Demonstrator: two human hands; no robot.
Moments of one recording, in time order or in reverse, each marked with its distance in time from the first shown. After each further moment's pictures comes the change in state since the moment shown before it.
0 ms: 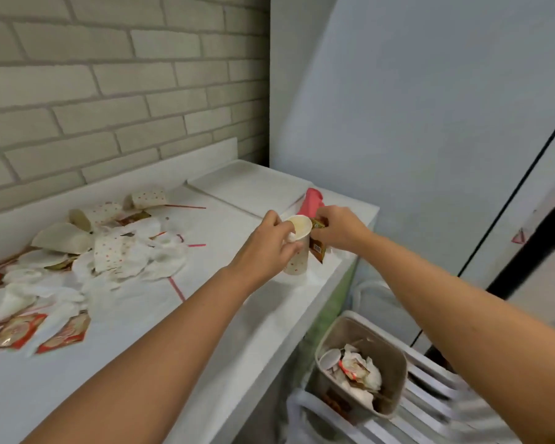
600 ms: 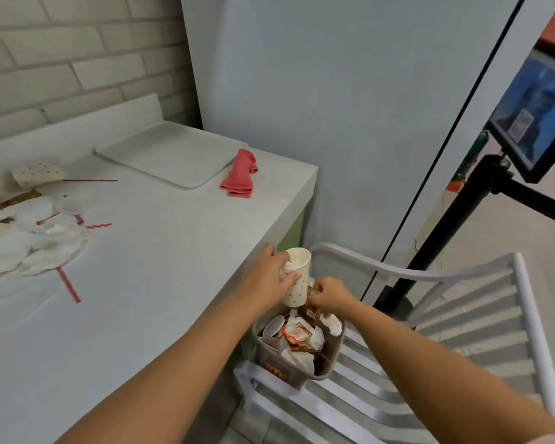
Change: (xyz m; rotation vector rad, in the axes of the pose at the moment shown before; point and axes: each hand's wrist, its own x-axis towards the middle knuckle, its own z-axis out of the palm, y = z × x) left_hand -0.007 0.065 0.160 -0.084 -0.277 -0.132; right_hand -0.072 0.208 0.106 0.223 -0.295 0.461
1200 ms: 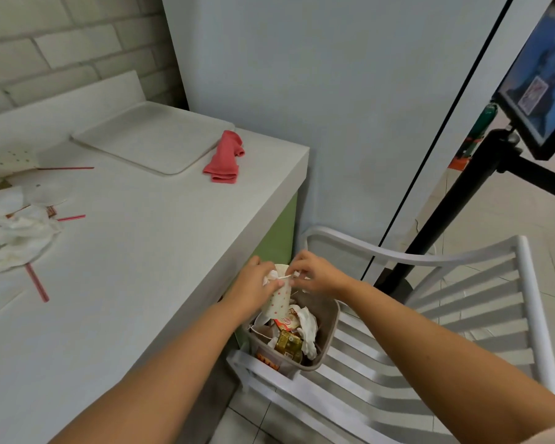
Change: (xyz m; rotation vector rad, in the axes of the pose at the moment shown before) left_hand 0.013 -0.032 0.049 -0.049 -0.137 -0.108; right_hand 0.017 0.006 -0.022 -0.202 -0.074 -0.490
